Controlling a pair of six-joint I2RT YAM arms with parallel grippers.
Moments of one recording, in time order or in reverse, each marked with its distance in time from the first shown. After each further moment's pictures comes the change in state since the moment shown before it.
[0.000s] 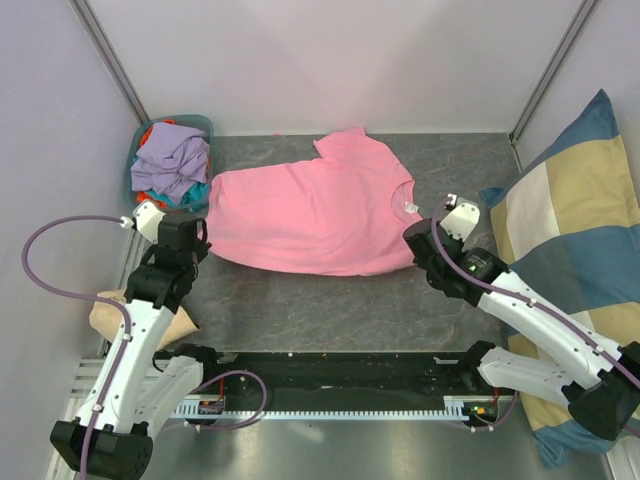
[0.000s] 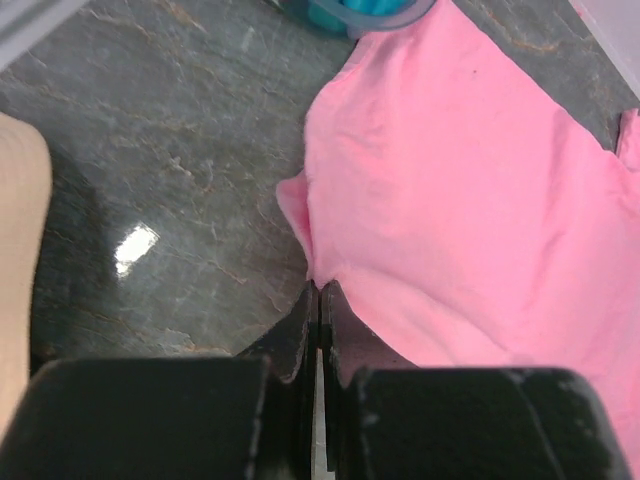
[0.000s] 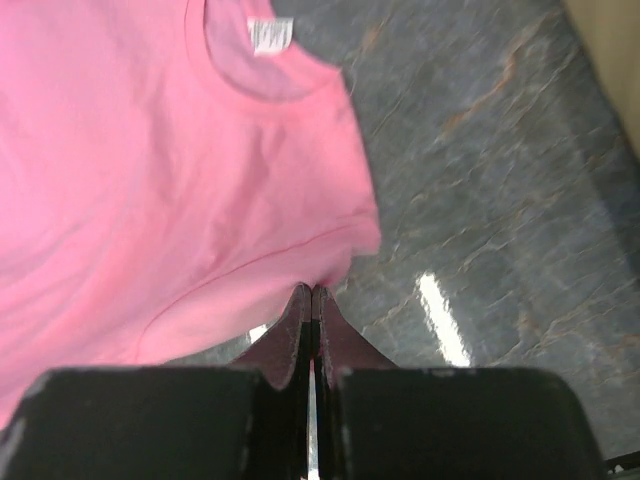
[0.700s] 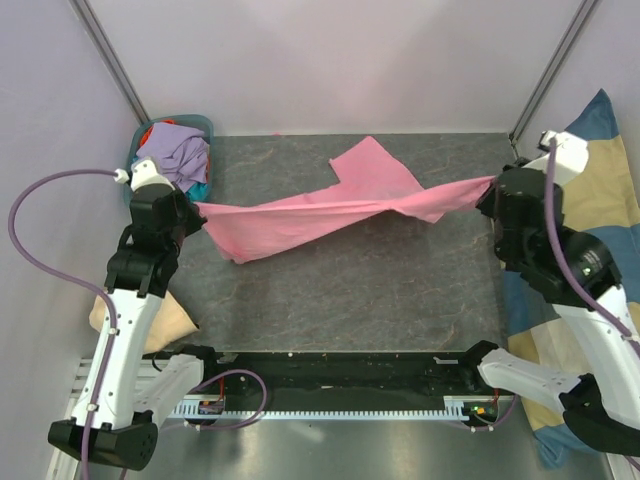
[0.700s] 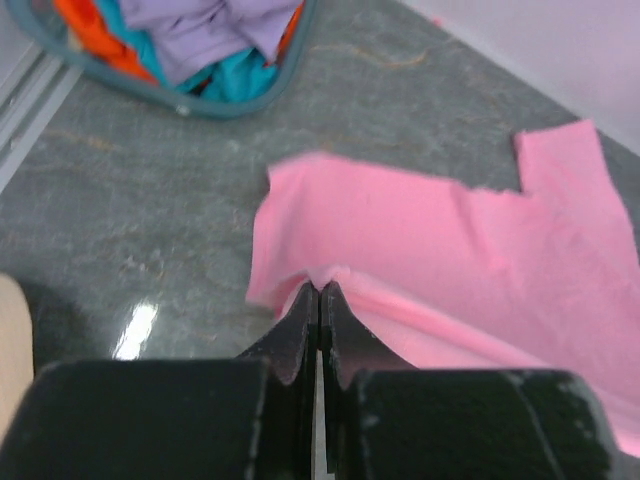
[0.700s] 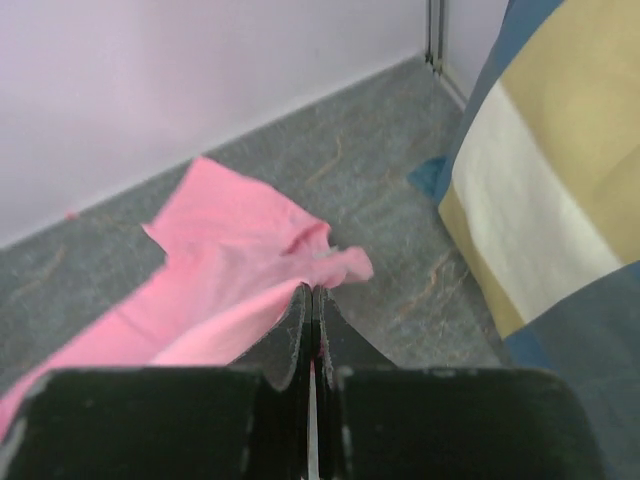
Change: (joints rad) left arm 0.061 0.066 0.238 0.040 0.206 0.319; right arm -0.138 -0.042 0.617 -0.180 0.135 -0.332
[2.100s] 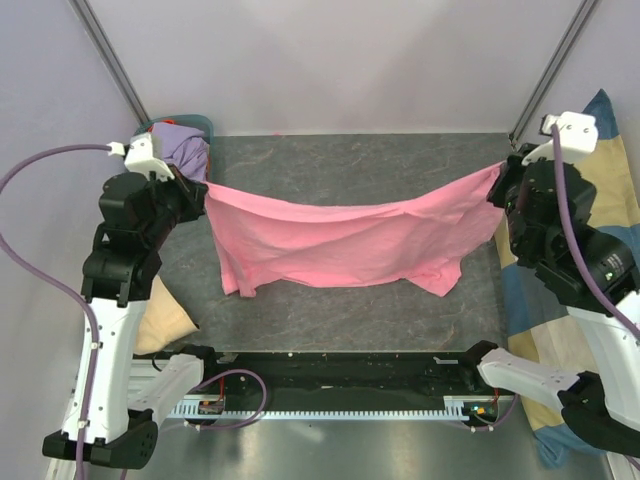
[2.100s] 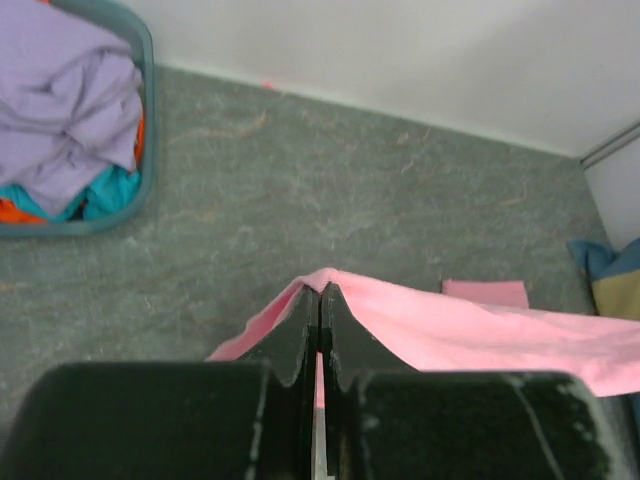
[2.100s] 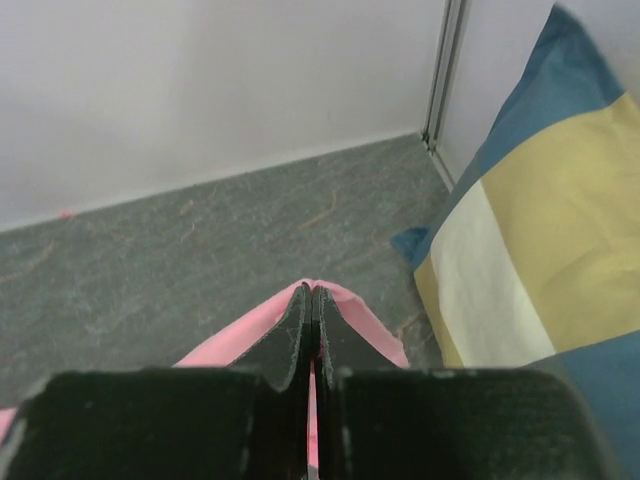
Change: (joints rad) left arm 0.000 0.035 0.280 -0.014 0.310 0.169; right arm 0.000 0.041 0.221 0.064 -0.029 -0.333
